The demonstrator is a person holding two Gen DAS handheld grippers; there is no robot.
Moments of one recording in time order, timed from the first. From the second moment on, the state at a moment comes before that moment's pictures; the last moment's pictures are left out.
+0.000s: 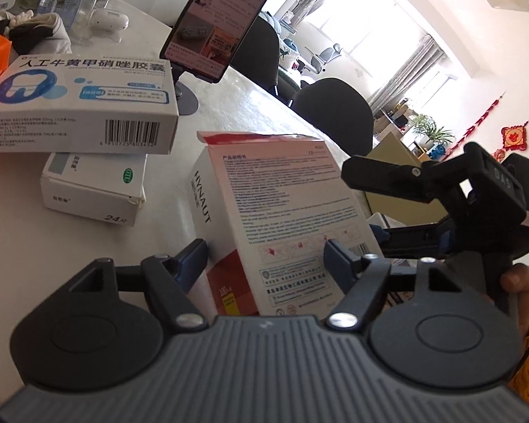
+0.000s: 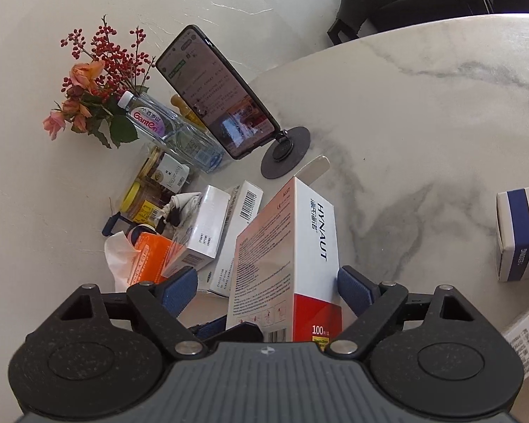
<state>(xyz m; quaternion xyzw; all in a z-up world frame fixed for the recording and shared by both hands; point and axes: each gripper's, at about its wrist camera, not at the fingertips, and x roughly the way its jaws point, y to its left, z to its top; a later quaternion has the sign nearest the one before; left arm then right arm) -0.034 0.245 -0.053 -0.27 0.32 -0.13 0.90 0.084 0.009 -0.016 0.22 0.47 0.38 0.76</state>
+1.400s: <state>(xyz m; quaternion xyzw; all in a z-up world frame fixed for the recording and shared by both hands) -0.060 0.243 -0.037 -0.24 0.19 -0.20 0.93 0.092 -0.042 -0.008 0.31 0.40 0.44 0.74</state>
